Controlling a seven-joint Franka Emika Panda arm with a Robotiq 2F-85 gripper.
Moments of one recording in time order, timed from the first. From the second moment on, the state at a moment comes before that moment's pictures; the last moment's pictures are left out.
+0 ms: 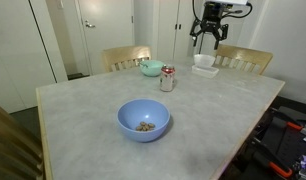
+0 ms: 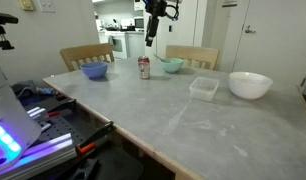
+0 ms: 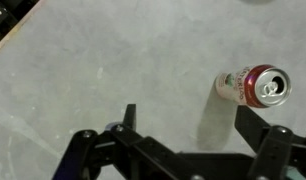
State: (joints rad) arm -0.07 0.08 -0.11 -2.21 0.26 2.12 0.44
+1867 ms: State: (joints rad) arm 0.21 -0.11 0.21 -2.53 0.27 2.36 0.43
